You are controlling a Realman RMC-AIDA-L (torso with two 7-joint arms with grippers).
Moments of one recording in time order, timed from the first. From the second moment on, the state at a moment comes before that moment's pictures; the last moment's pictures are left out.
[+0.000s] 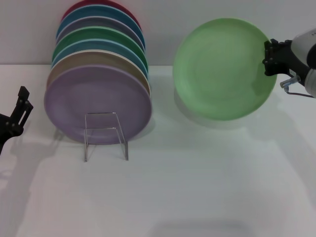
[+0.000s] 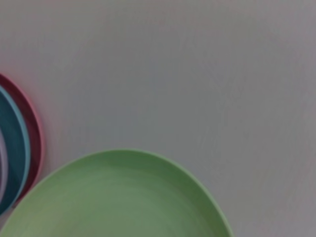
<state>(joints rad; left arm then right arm) -0.31 -2.07 -0.71 -0.22 2.21 1.44 -0.10 0.16 2.09 1.45 1.49 -2.92 0.30 -0.26</state>
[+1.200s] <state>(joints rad) -0.27 -2.07 -0.65 -0.26 2.21 1.51 -0.12 0.25 2.09 1.31 0.59 -2.83 -0.98 -0.02</state>
